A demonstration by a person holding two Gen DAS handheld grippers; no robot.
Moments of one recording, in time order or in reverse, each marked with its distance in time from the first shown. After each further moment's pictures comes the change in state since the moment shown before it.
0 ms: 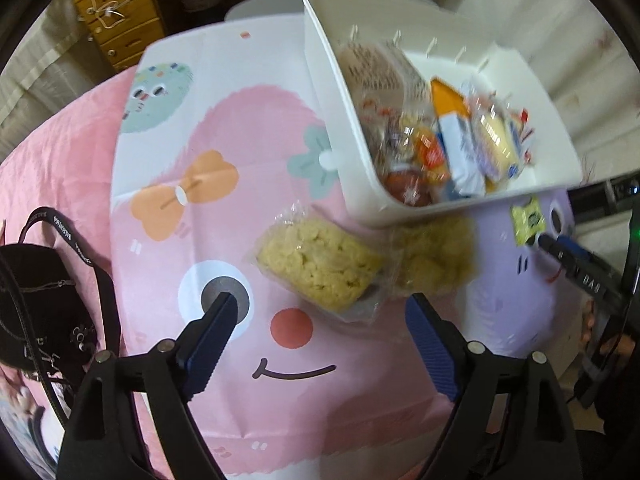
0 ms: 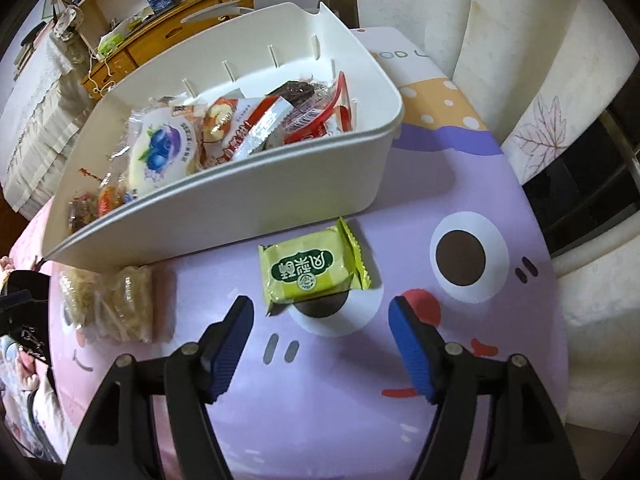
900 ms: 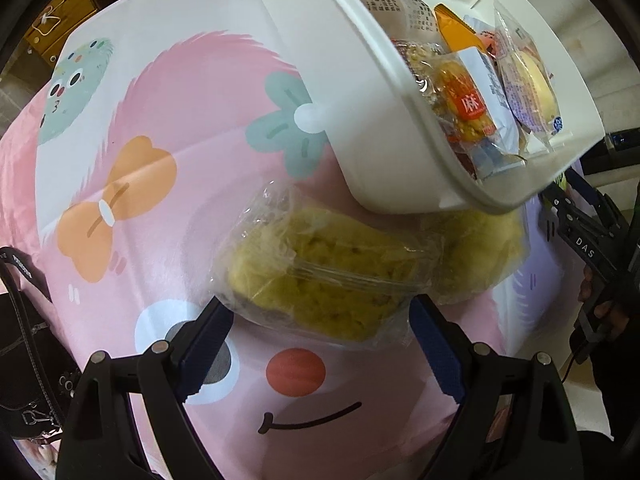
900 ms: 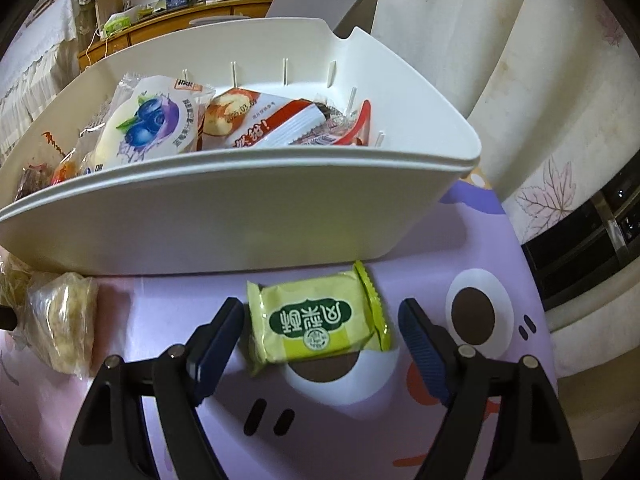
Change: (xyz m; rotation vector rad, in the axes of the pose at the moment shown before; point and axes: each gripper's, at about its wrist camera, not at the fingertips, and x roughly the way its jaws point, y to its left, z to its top) left arm 0.081 0.006 0.026 0.128 0.140 -0.086; right arm 0.037 0.035 -0.009 -0.141 -0.188 -0.196
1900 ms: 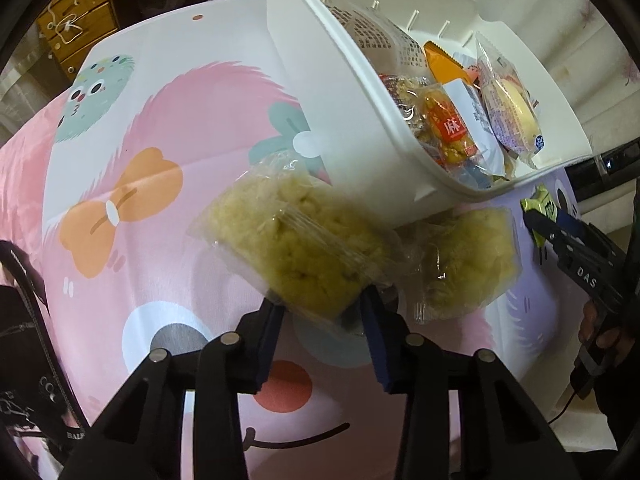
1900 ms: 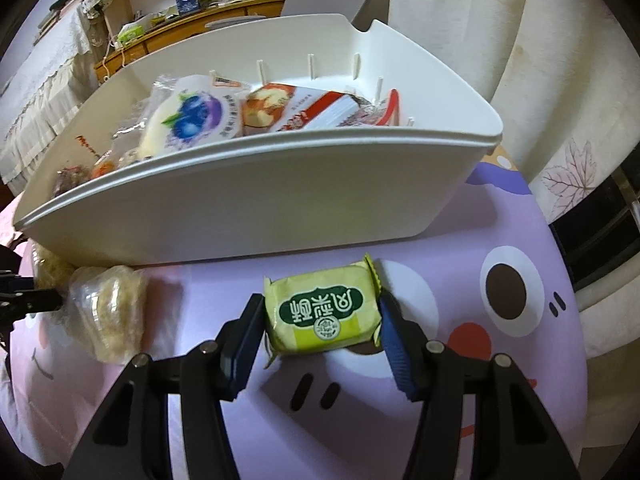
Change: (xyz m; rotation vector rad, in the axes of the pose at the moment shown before) left arm -0.013 -0.011 -0.028 -0.037 -0.192 -0.005; right arm -0.015 0.009 -0.006 0.030 0.028 0.133
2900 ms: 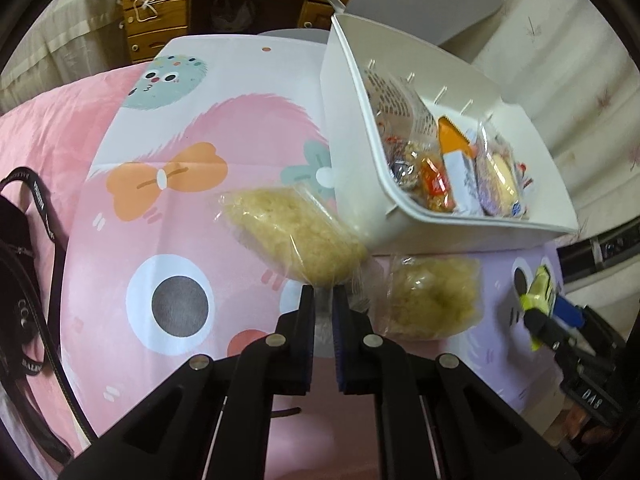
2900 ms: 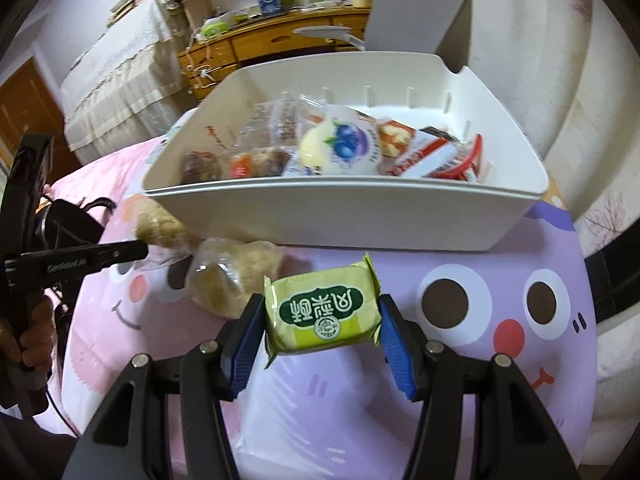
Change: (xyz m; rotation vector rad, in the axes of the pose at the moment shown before) left arm -0.041 -0.012 -0.032 -0.257 -0.194 0.013; right arm -0.061 0.033 -0.001 -0.152 -0.019 0.246
